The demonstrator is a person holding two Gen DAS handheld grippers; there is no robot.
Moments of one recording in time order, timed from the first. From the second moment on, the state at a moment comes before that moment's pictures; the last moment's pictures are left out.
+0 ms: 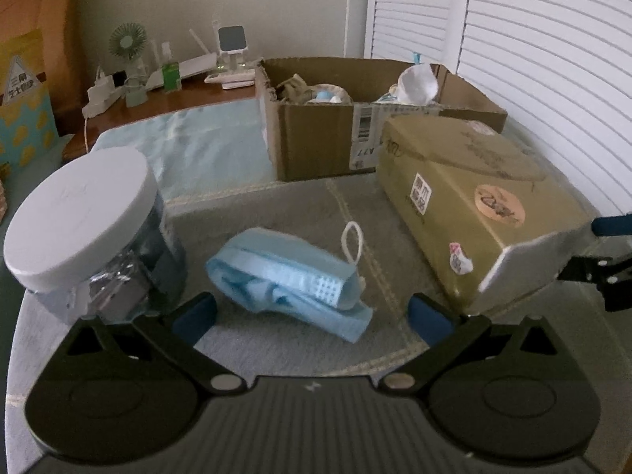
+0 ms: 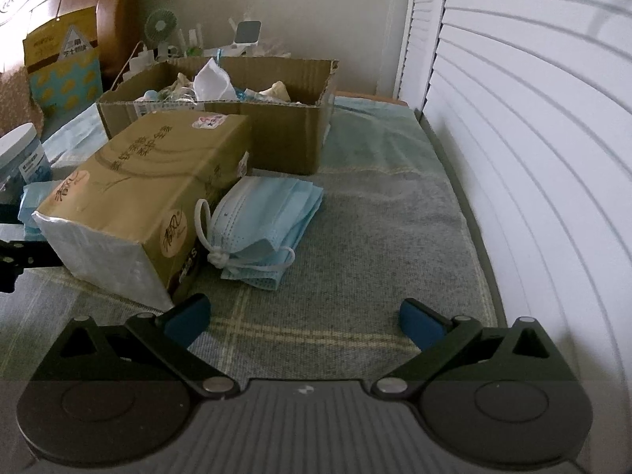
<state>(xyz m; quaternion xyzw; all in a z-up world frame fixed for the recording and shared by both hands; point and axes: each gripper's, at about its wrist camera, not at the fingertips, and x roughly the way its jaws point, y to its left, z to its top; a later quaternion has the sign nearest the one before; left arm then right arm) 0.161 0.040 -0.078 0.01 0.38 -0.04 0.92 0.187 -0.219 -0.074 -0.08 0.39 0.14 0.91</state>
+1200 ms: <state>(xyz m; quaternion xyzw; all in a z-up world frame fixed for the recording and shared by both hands) 0.164 0.039 -0.076 0.00 0.36 -0.01 0.93 0.199 -0.223 -0.066 -0.10 0.36 0.12 0.92</state>
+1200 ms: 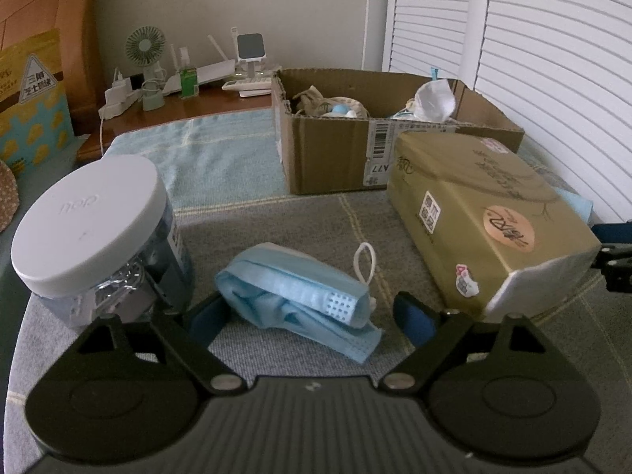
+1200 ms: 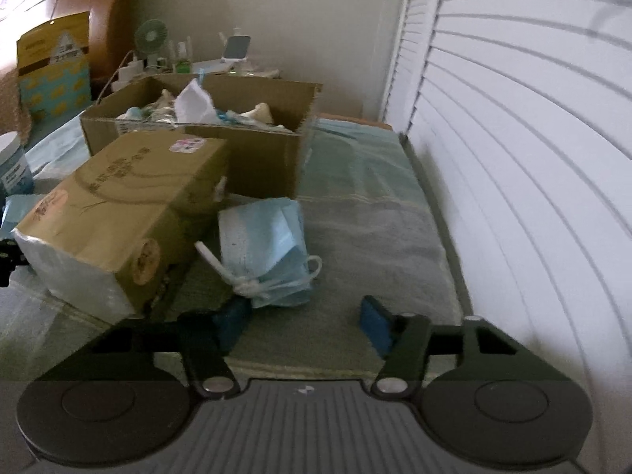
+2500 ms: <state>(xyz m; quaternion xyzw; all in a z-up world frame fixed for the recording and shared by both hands) 0.158 0.034 -0.068 0.00 0.37 -0.01 0.93 0.197 -0.210 -0.052 -0.13 0.35 0.14 0.92</state>
